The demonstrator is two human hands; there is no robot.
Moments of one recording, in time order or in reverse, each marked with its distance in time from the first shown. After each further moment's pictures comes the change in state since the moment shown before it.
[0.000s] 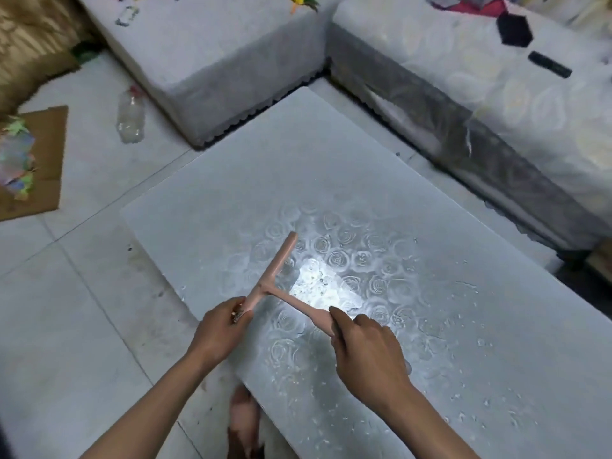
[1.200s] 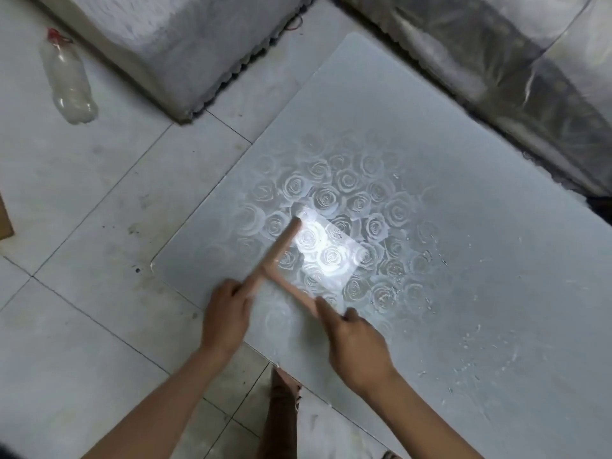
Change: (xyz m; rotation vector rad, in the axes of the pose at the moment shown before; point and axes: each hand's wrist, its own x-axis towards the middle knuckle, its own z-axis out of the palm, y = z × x) left_hand 0.251 -0.145 -0.134 0.315 -0.086 0.322; right_hand 0.228 -0.201 0.102 0.060 -0.277 0.206
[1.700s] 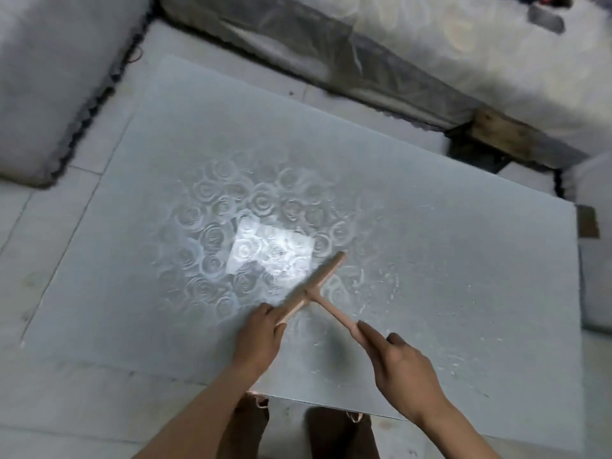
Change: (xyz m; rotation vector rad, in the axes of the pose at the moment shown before) left_hand -0.053 0.198 0.084 0.024 -0.403 0.354; right_hand -0.191 0.164 0.001 0.138 0.235 0.461
